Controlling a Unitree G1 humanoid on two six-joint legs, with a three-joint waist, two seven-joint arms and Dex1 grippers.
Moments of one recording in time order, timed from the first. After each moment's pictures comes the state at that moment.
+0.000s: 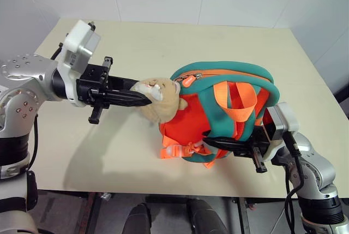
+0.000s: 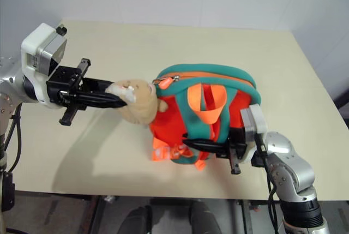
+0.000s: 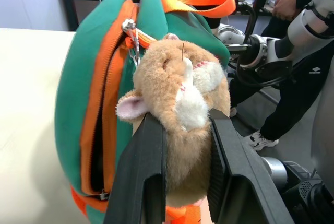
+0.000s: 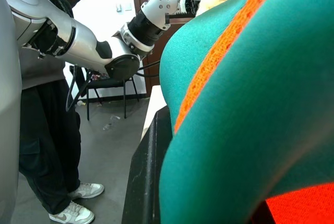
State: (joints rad) left arm -0.81 0.96 0.09 -0.18 -0.86 0.79 -1.24; right arm -0.25 -0.54 -0.07 -0.41 0.85 0.39 1.23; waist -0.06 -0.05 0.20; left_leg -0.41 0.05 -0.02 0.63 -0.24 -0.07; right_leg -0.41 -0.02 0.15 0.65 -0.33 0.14
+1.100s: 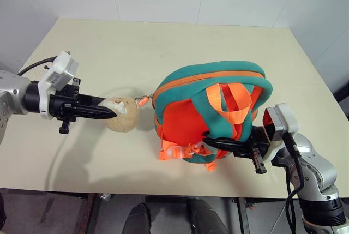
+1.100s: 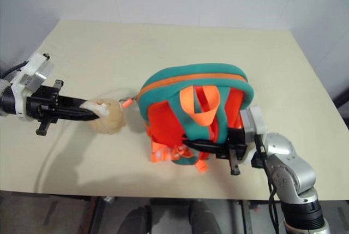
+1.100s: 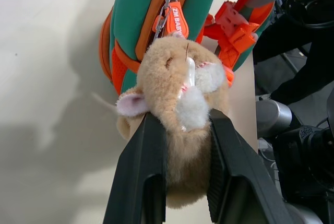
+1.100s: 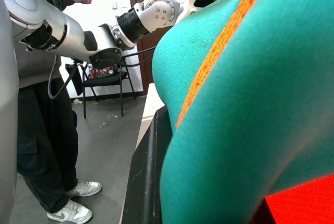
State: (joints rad) left arm -0.59 1.16 0.10 -0.06 -0.68 0.75 -1.37; right arm -0.23 -0.54 -0.07 -0.42 0.85 0.39 1.21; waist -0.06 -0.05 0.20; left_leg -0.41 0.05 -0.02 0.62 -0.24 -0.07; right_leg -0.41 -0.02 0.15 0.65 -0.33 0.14
